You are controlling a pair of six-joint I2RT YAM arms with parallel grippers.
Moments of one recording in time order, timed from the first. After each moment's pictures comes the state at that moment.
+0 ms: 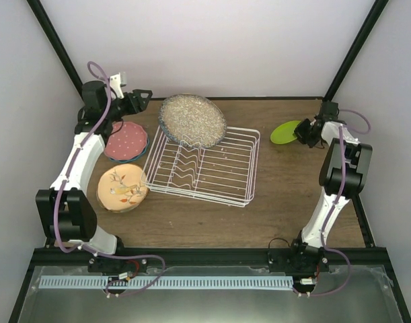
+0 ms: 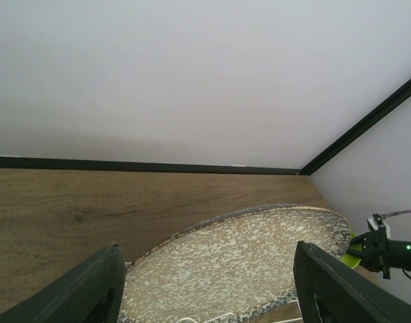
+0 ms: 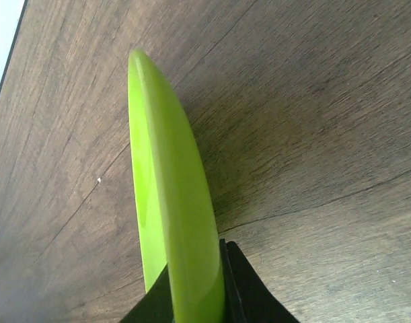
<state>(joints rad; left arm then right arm) -0.01 1.53 1.36 -0.13 0.57 -0.39 -0.26 2.03 1.49 -0.50 -0.38 0.58</state>
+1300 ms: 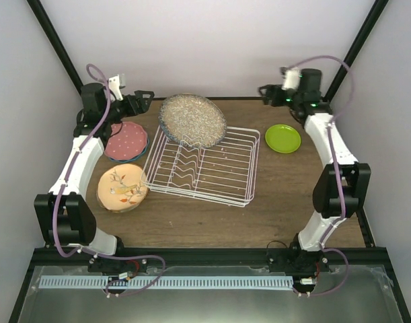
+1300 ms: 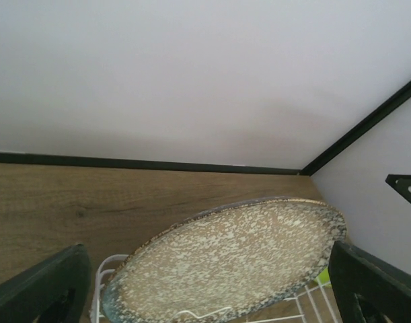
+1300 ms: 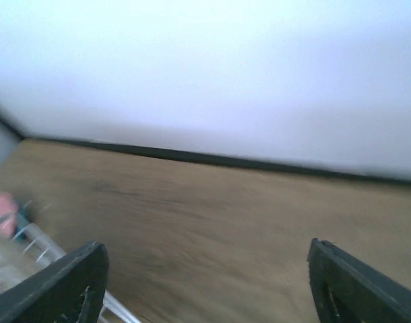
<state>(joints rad) -0.01 1.49 1.32 -0.14 0.56 -0.40 -0.03 1.74 1.57 -0.34 -0.41 0.14</state>
